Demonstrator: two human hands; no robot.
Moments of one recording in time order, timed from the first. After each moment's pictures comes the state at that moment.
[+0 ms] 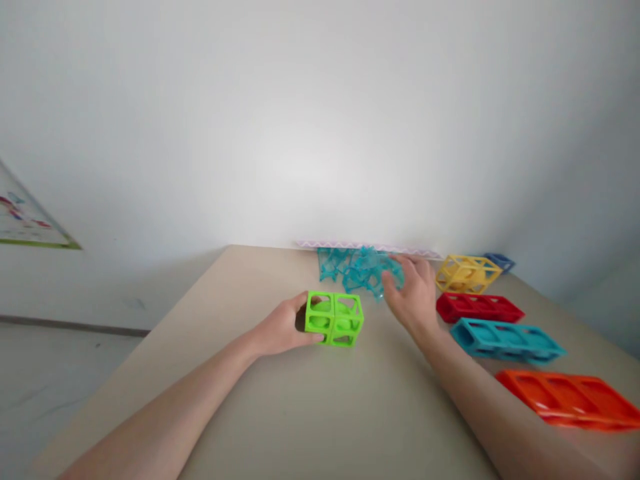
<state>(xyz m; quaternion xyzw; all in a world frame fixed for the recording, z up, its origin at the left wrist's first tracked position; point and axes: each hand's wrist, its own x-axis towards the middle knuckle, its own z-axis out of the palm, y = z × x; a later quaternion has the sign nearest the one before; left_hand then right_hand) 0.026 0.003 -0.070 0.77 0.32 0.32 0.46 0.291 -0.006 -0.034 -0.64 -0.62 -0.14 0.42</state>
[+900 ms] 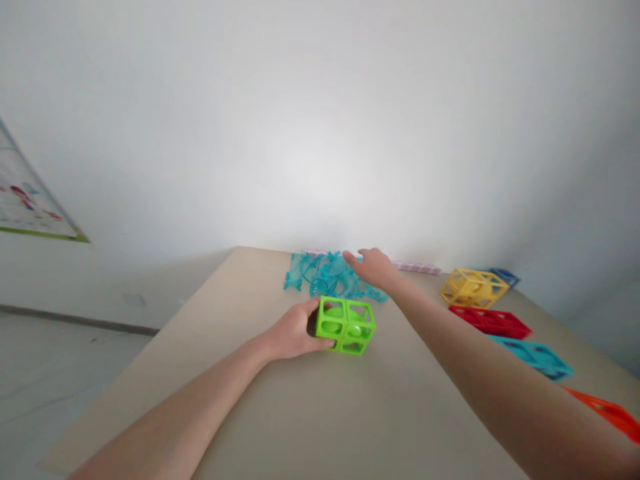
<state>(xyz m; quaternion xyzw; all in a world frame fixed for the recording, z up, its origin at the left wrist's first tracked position) 0.021 0.005 -0.068 0.77 0.30 0.33 0.46 0.233 0.068 0.016 -0.69 -0.70 0.05 0.14</state>
